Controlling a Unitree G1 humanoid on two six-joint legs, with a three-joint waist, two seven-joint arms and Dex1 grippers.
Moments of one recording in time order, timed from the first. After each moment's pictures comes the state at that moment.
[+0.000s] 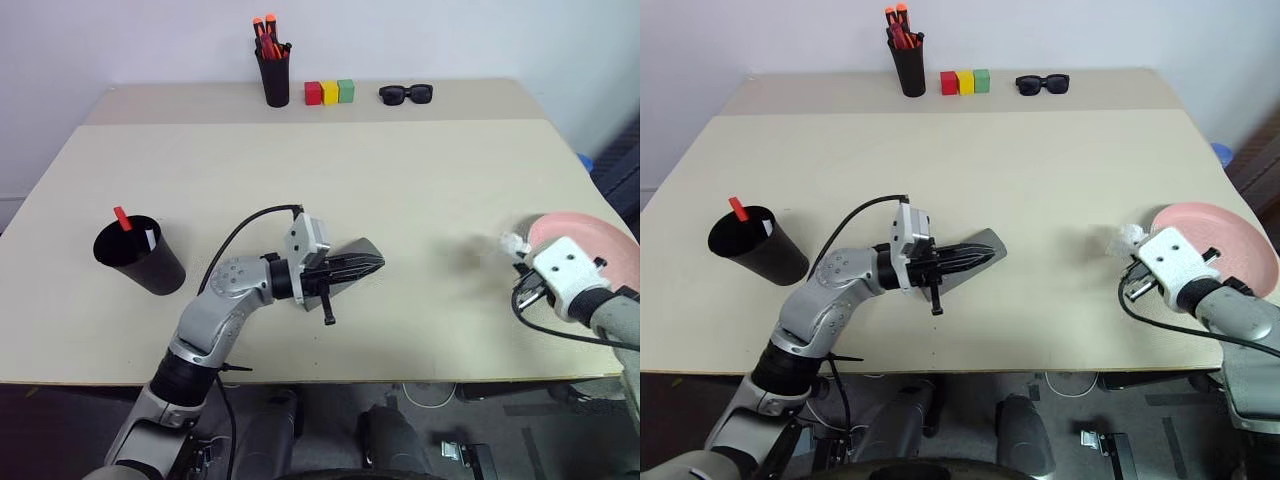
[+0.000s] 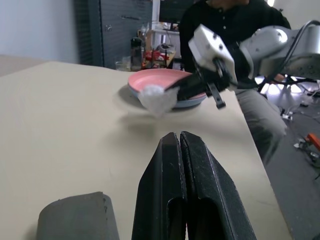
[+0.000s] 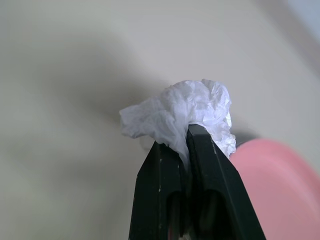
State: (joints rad) left arm -0.41 0.29 -0.25 -0.22 -0.42 0.36 -0.91; right arm 0.07 -0.80 -0.37 -0.31 0.05 0.37 0.60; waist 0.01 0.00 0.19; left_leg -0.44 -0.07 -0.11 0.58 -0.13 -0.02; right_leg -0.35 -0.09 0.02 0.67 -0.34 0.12
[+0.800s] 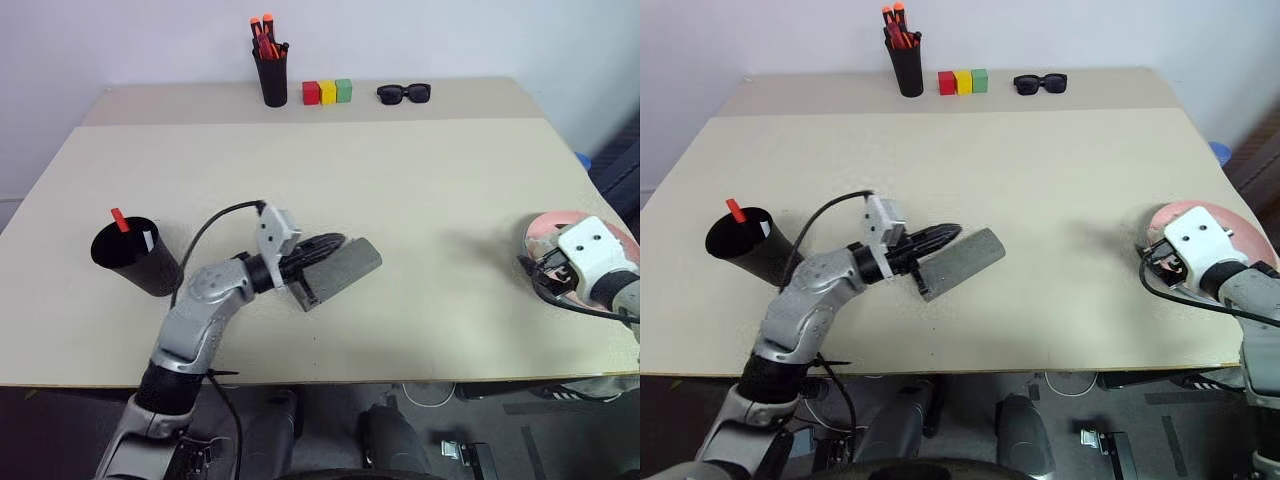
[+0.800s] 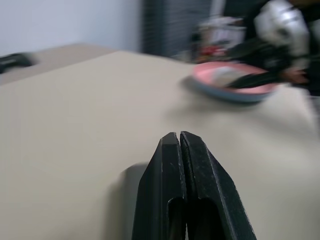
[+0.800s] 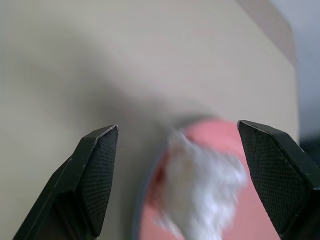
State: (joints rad) left arm -0.29 0.33 -0.11 -0.27 -0.34 0.36 -0.66; right arm -0.02 -0.84 -0.36 -0.18 0.09 0.36 0.65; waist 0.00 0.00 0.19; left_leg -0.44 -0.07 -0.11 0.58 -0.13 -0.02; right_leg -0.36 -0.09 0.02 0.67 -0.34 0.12
